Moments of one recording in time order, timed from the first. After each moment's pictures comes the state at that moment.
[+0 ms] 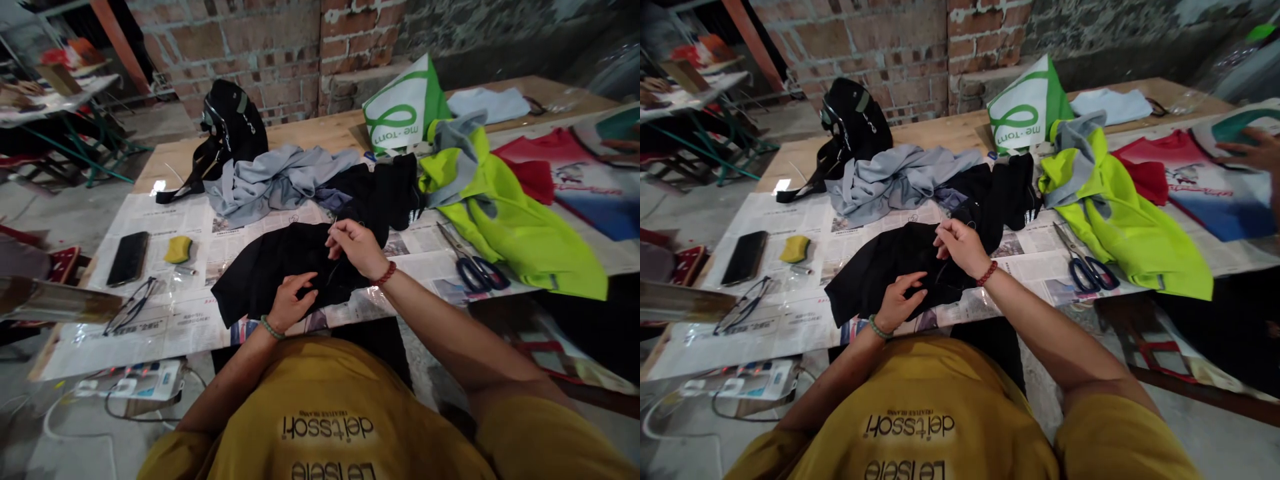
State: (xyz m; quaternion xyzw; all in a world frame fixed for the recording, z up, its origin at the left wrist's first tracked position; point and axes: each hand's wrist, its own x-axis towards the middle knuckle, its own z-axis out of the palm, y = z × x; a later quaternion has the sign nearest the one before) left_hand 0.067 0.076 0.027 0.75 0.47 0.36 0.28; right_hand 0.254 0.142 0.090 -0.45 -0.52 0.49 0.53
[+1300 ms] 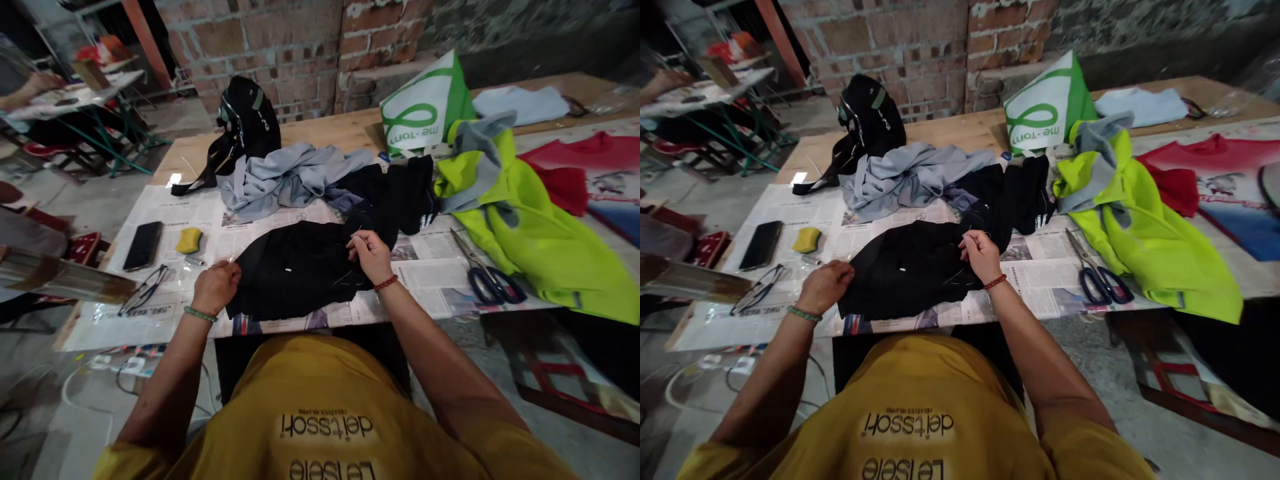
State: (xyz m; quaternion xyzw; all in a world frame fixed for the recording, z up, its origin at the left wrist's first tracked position) left_hand -0.060 0.096 0.091 0.75 0.66 0.02 0.06; right_hand 0.281 0.146 0.026 -0.50 -0.51 0.39 0.58
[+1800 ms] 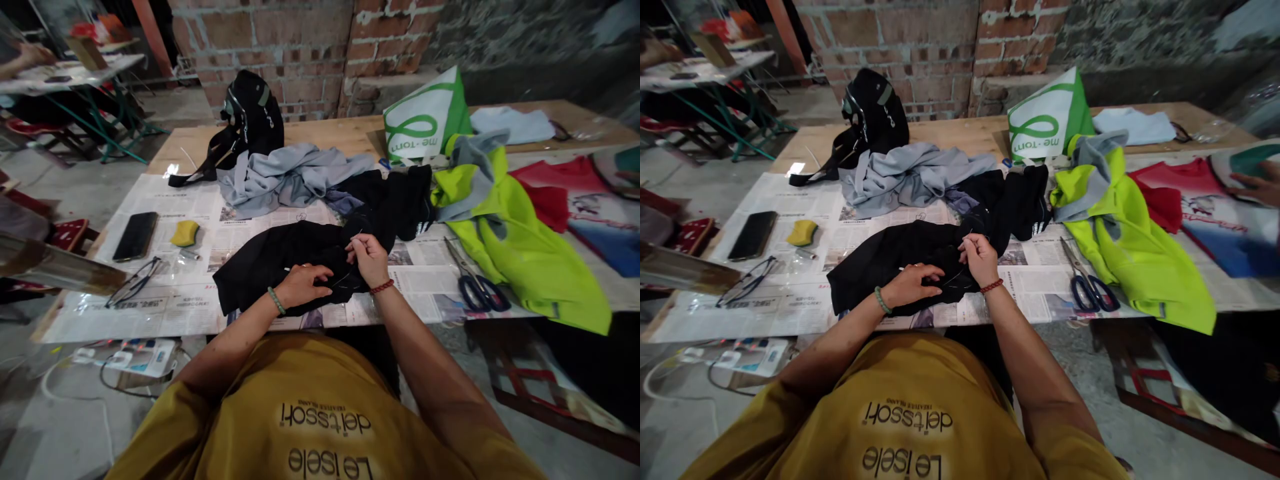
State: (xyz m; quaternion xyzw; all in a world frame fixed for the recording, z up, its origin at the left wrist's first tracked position) left_hand 0.088 0.108 0.060 0.81 0.44 0.17 0.35; right_hand 0.279 0.143 0.029 -0.50 -0.52 0.37 0.58
